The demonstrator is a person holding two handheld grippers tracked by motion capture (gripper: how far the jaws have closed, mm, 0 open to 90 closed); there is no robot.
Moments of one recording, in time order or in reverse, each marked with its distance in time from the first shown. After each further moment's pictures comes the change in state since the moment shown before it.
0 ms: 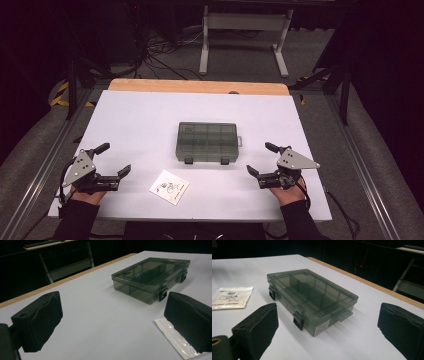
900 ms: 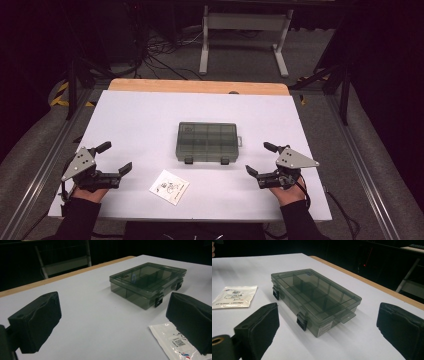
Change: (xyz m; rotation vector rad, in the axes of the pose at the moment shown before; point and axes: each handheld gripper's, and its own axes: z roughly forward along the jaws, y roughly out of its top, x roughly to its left) left arm 0.003 0.006 0.006 0.005 -0.027 -0.091; right arm 0.002 0.007 0.001 0.015 0.016 -0.010
